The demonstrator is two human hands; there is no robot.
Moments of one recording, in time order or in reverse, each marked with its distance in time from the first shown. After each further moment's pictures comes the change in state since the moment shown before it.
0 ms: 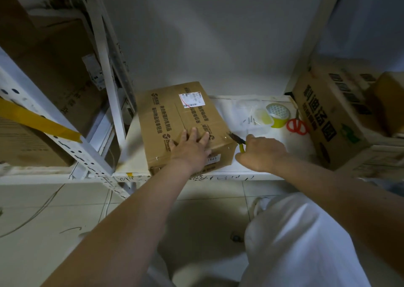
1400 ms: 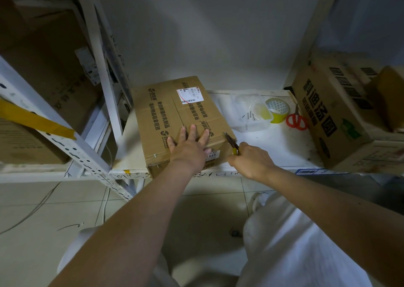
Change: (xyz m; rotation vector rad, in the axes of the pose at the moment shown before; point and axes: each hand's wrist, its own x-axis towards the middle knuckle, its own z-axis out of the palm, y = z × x) left_hand 0.008 0.003 0.017 0.048 0.032 -0.043; right_hand -0.006 -0.011 0.031 0.377 -0.074 0.071
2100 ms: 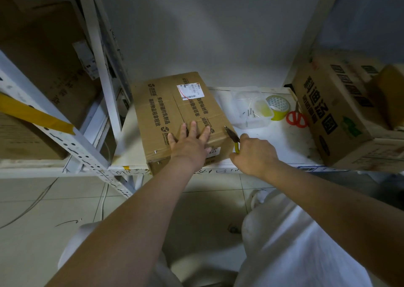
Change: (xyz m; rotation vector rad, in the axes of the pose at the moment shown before) left_hand 0.000 -0.001 0.002 0.014 0.009 0.015; right_hand 0.010 0.002 0.002 -0.291 0.161 -0.104
